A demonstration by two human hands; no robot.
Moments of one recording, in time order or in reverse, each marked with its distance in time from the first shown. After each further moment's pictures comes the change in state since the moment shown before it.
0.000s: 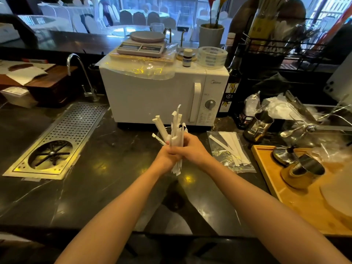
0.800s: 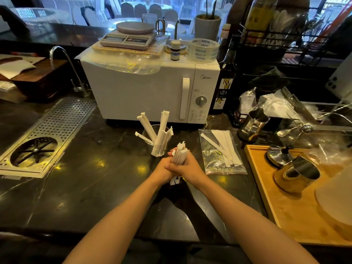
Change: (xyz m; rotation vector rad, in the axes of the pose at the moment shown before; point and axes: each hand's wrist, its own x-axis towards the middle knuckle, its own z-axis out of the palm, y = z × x) left_hand 0.021 -0.048 0.032 0.193 0.008 -0.017; right_hand -0.004 0.069 -0.006 0.121 0.009 0.103
